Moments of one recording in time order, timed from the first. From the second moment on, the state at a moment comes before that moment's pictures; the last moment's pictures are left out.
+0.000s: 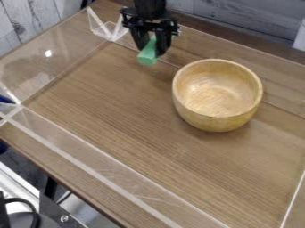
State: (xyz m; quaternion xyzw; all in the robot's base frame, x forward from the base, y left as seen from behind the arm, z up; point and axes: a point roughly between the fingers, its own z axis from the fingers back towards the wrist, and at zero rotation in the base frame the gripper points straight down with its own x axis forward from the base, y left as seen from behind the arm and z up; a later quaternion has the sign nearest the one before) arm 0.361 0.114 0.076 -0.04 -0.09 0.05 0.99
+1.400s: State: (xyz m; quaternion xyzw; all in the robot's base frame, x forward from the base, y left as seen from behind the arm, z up) arm 0.361 0.122 0.051 -0.03 -0.09 0.06 0.99
